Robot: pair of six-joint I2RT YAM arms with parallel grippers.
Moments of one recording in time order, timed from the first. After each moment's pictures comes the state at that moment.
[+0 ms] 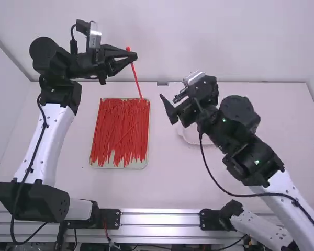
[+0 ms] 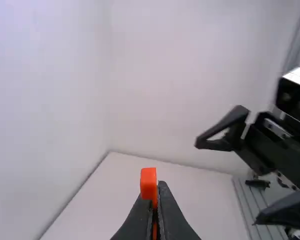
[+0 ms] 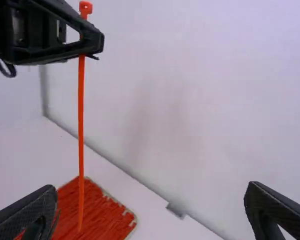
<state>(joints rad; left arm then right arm) 0.01 1.48 1.53 0.35 1.35 -0.46 0.64 1.04 1.28 -0.32 -0.02 -0.20</state>
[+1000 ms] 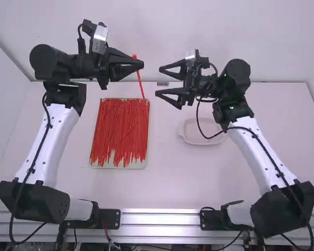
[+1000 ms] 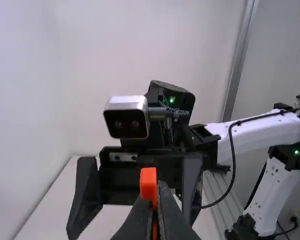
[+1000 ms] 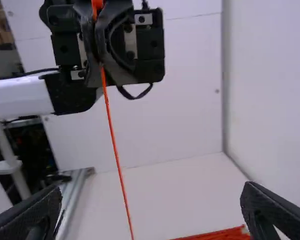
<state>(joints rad) -0.06 1.48 1.53 0.60 1.44 -0.69 0.29 1.46 1.28 0.40 -1.22 0.33</state>
